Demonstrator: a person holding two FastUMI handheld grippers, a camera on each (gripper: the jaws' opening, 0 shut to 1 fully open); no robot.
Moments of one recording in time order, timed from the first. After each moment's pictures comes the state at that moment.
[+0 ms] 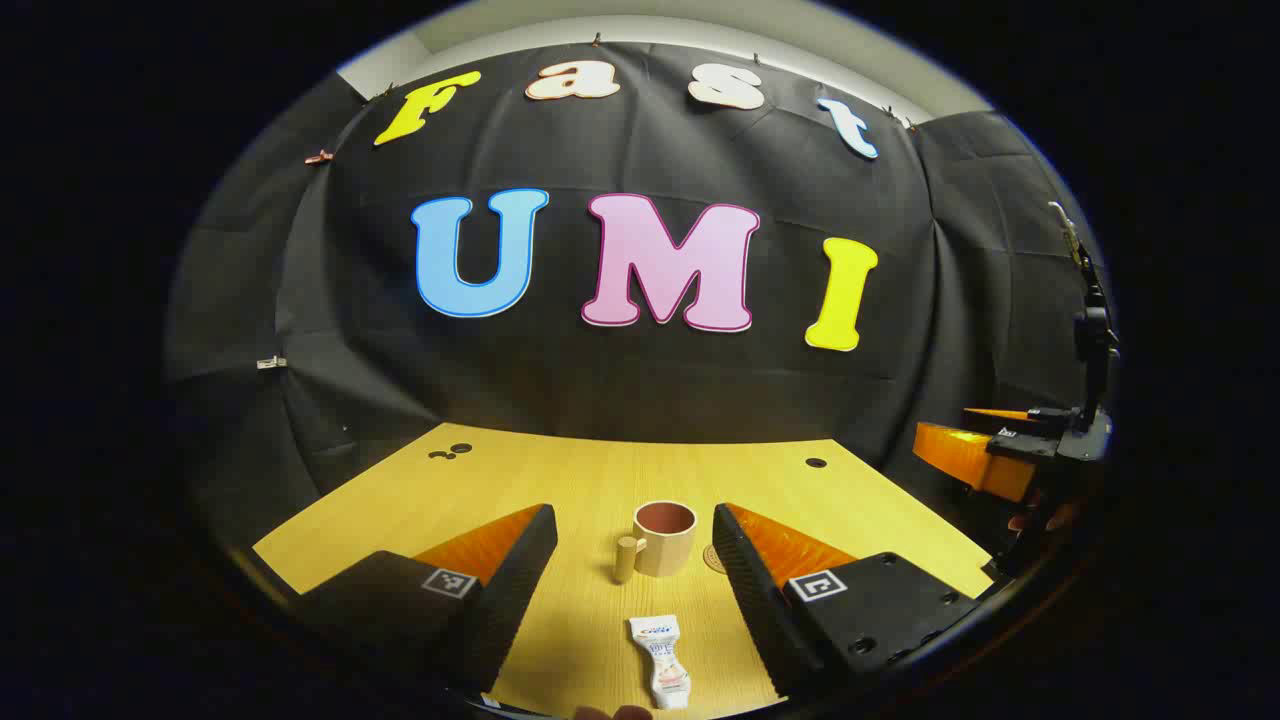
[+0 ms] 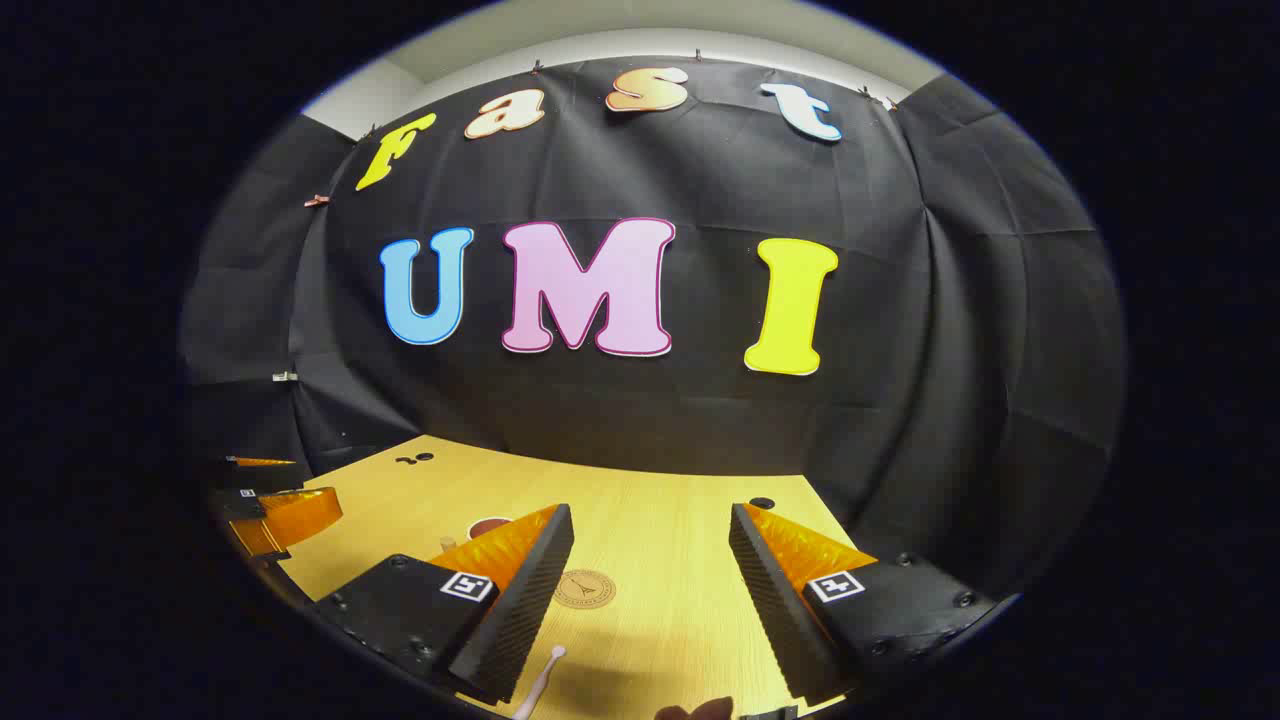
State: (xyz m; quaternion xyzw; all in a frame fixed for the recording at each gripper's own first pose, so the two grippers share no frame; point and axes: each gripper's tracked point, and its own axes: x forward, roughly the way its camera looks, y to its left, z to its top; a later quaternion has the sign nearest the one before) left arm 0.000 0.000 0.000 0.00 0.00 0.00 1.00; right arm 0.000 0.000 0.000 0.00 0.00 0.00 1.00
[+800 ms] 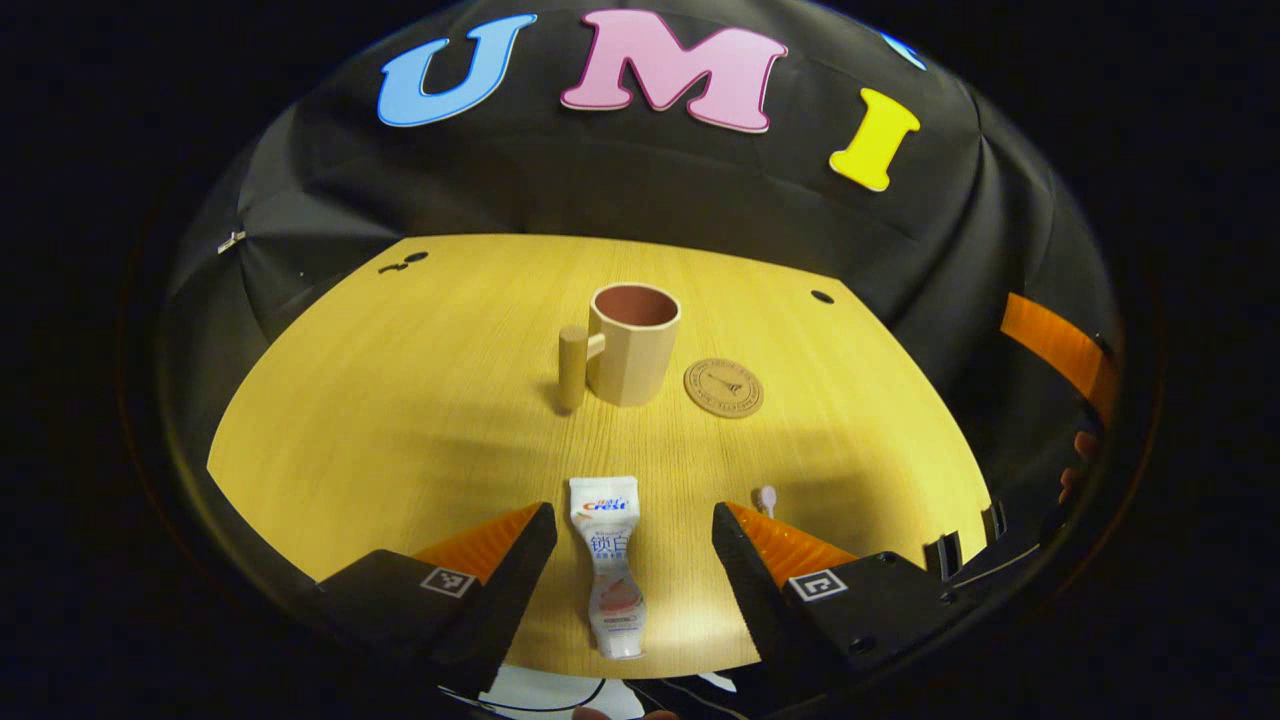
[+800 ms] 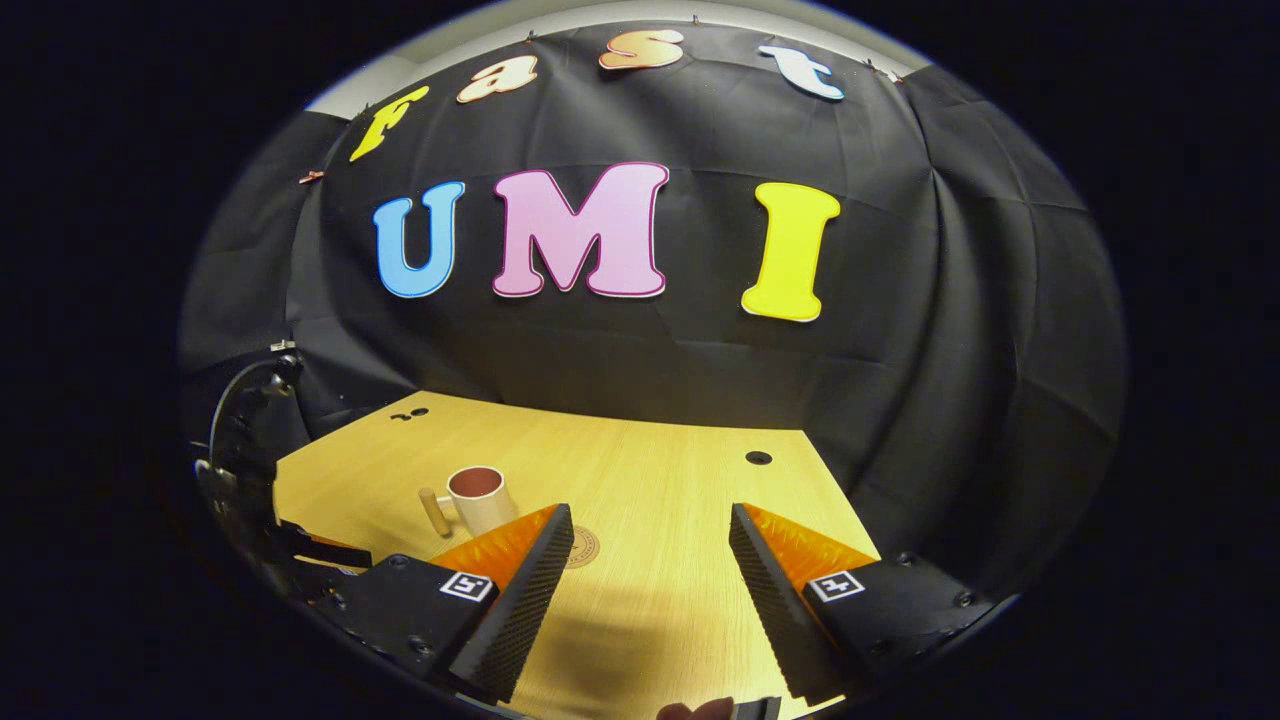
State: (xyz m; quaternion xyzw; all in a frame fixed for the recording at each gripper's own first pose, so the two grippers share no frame) left arm 0.037 -0.038 -0.177 -0.04 0.30 -0.01 0.95; right arm 0.007 -0.026 -0.054 0.00 0.08 0.01 1.00
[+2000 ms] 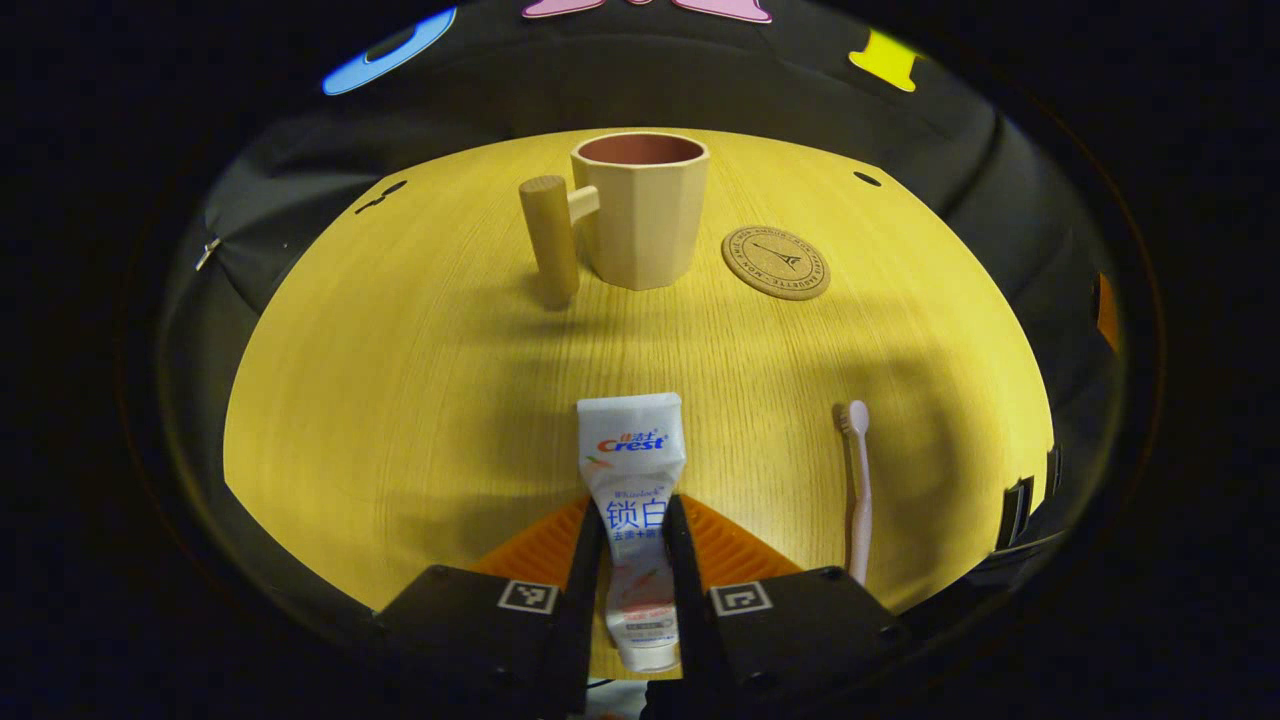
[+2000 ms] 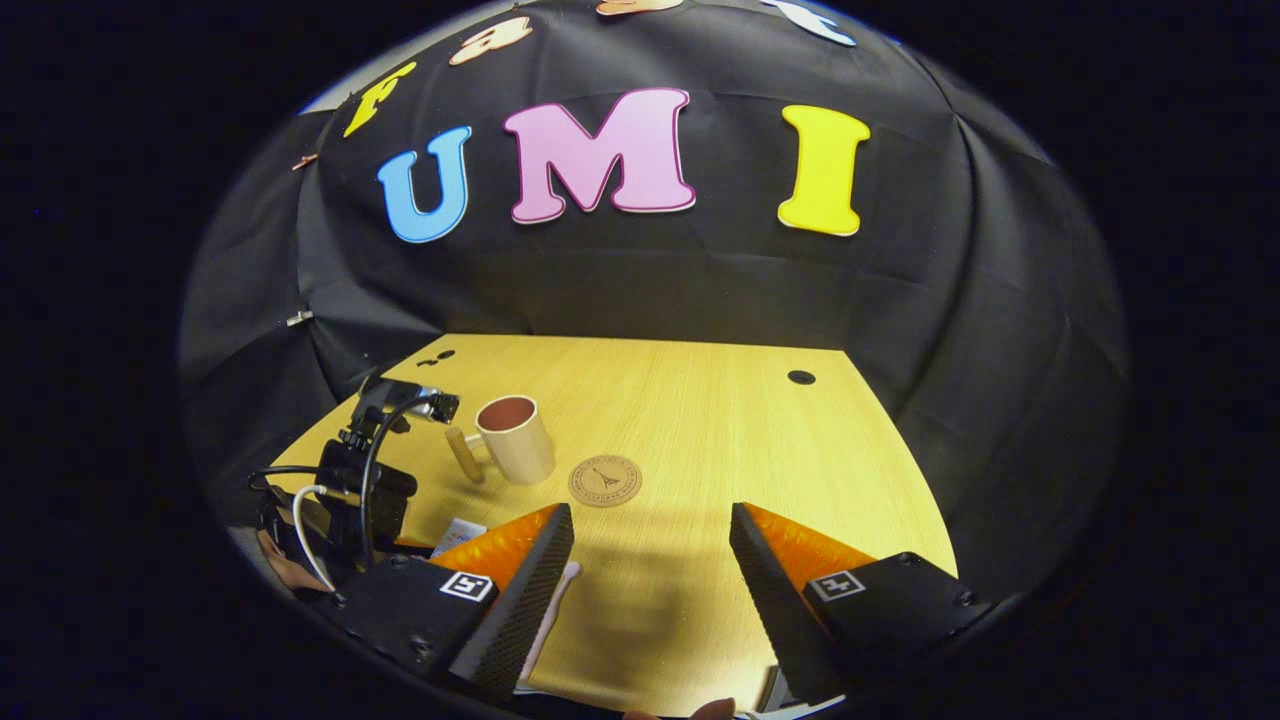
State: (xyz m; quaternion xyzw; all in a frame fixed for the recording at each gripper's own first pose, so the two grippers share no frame) left arm 0.054 -0.023 -0.254 0.01 0.44 0.02 0.90; right arm 0.001 0.015 -0.125 0.02 0.21 0.05 0.98
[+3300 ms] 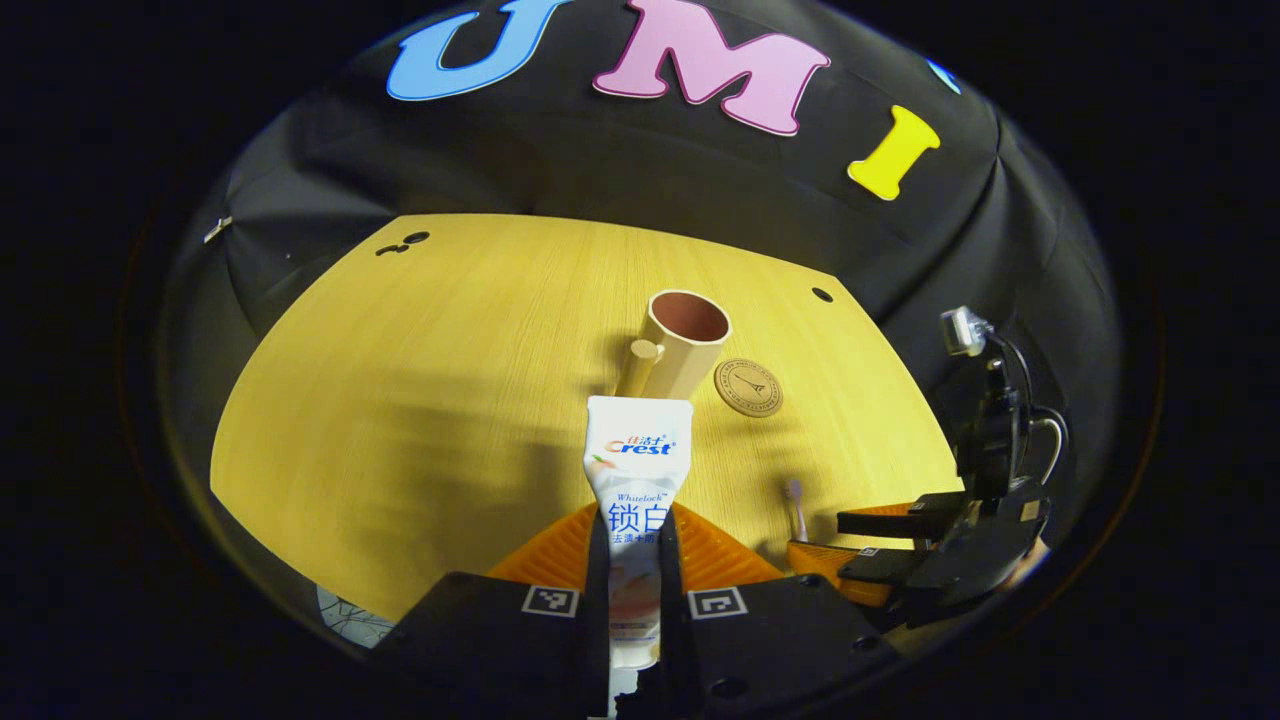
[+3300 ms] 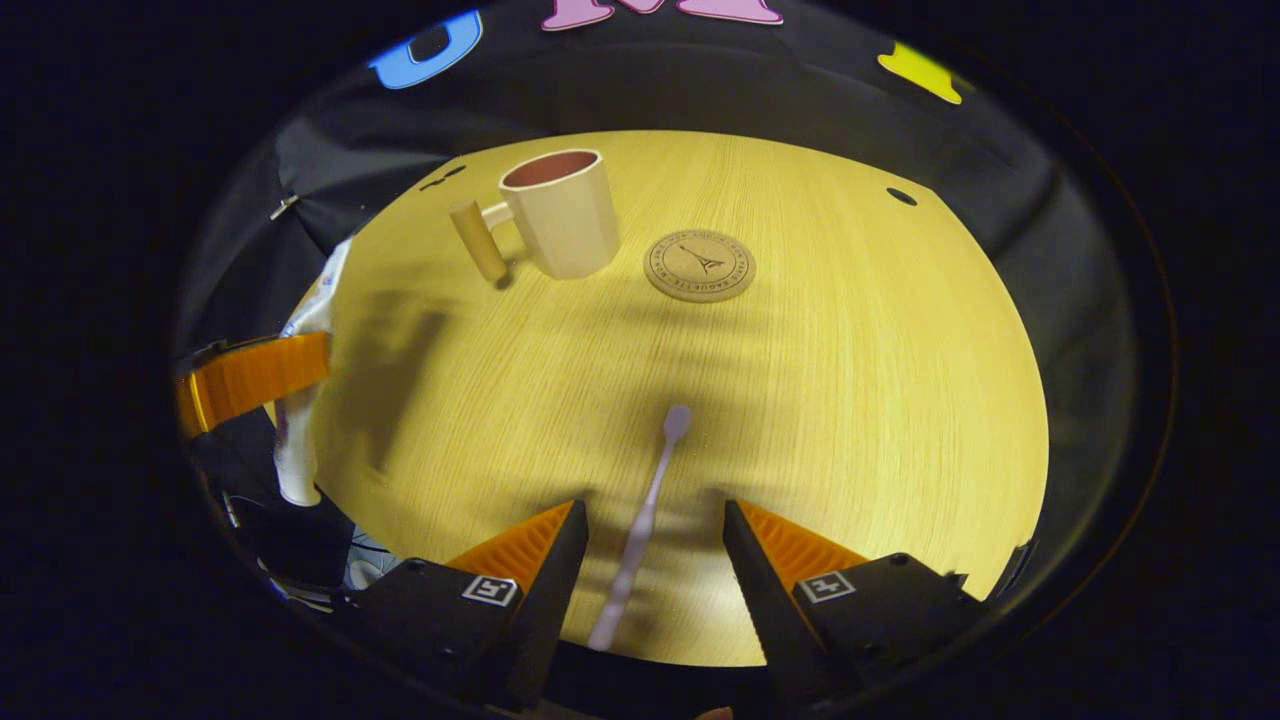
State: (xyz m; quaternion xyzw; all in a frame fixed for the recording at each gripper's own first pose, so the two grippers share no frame) left arm 0.035 0.022 -0.141 -0.07 0.31 -0.06 0.95; right arm -0.031 0.105 -0.278 -0.01 0.49 0.08 0.87
